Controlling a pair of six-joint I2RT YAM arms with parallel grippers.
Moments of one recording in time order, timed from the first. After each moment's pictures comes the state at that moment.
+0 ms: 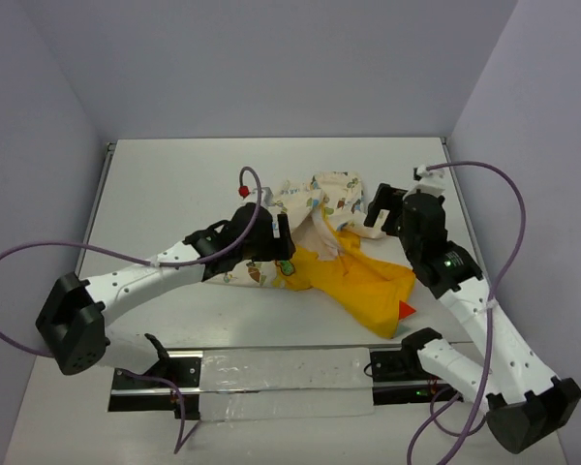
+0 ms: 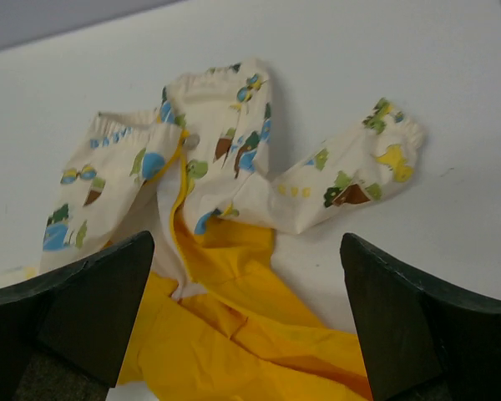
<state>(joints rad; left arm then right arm) -0.92 1.41 1.03 -0.35 -0.20 -0.70 0.38 0.83 0.88 -0.43 0.38 0.40</state>
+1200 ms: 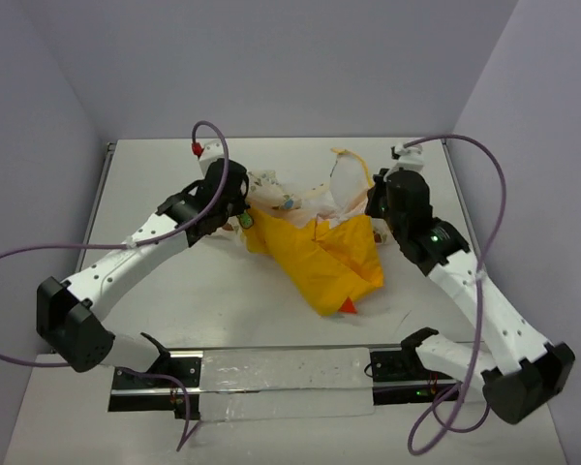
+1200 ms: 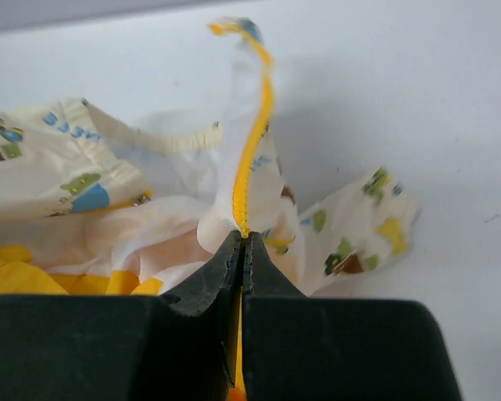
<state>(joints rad) -0.70 1.43 1.28 -0.56 -0.50 -0.72 0.45 1.06 1.04 -0.40 0.32 0.34</state>
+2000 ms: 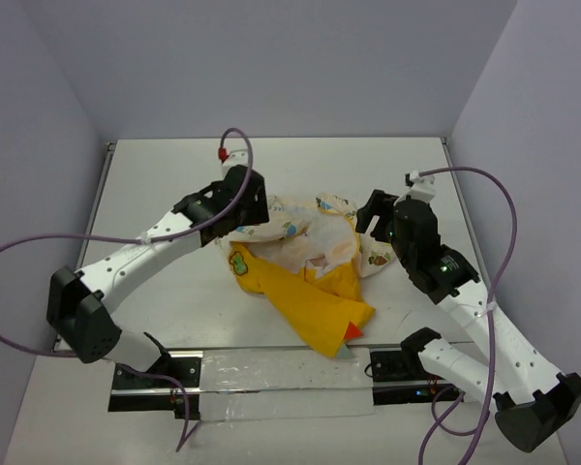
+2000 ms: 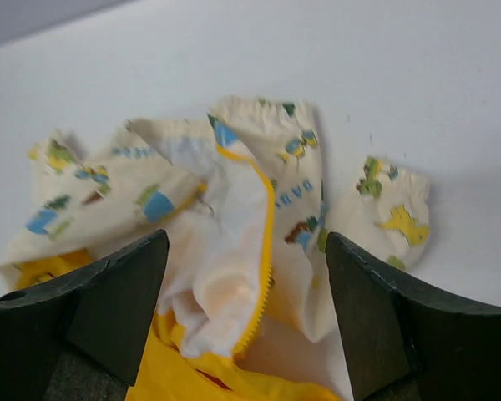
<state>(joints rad) -0.75 1.44 1.27 -0.64 -0.44 -0.63 0.49 0.83 0.84 -0.44 0.34 0.51</state>
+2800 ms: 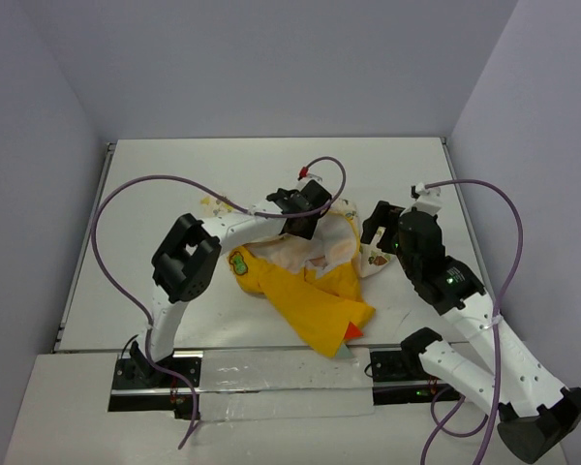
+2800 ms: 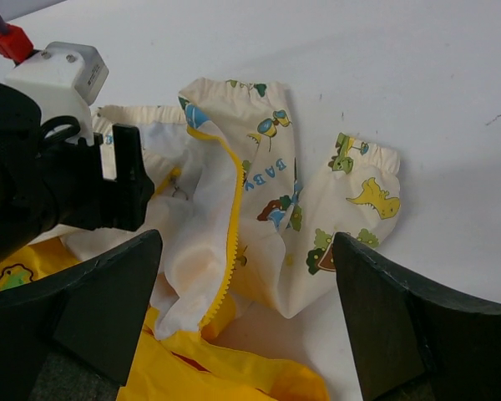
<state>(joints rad) -0.88 2.13 1.68 -0.60 -0.53 -0.37 0.48 0.74 0.80 -0.50 0.37 0.51</state>
